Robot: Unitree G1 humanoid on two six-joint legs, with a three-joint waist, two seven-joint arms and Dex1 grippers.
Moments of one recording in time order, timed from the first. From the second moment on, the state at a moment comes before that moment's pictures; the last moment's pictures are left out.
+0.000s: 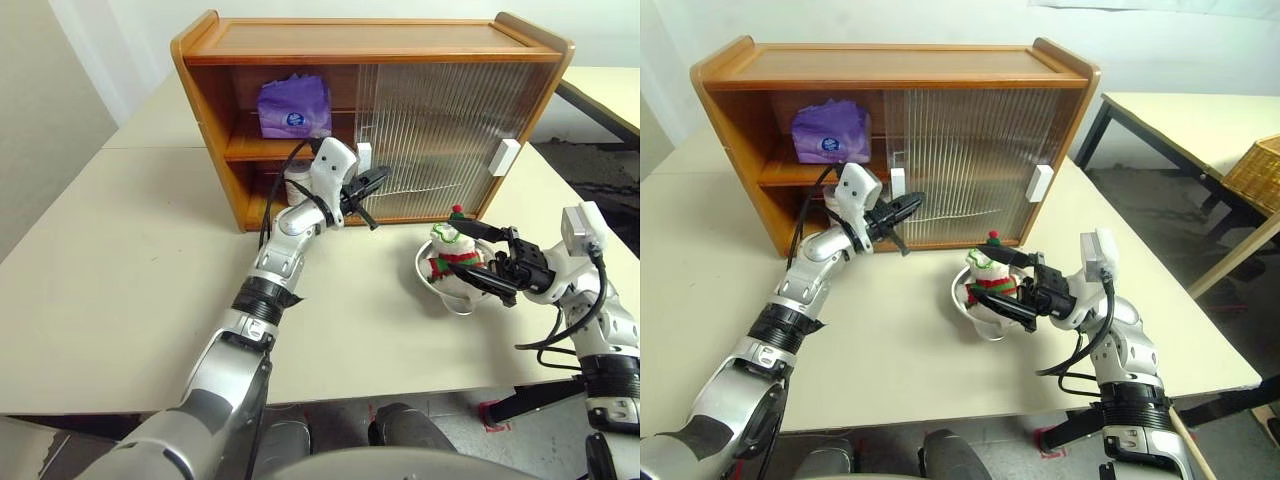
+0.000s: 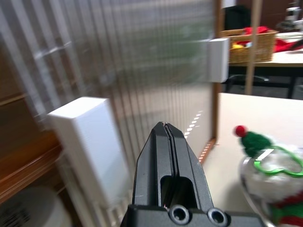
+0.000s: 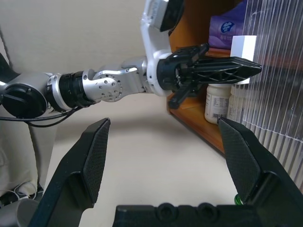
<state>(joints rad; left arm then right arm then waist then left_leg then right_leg) -0.67 0.10 -0.15 0.48 -0.07 -0.11 -0.56 -0.23 -0.51 -0.18 0.23 0.67 0.07 1.47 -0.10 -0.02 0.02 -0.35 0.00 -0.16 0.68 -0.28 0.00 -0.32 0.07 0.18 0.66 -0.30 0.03</state>
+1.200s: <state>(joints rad) -0.54 0.34 0.00 0.32 -0.11 -0.02 -0.48 -0.21 -0.50 -0.18 0.21 0.67 0.07 1.48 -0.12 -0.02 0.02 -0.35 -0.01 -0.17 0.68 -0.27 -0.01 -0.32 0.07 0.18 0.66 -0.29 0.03</state>
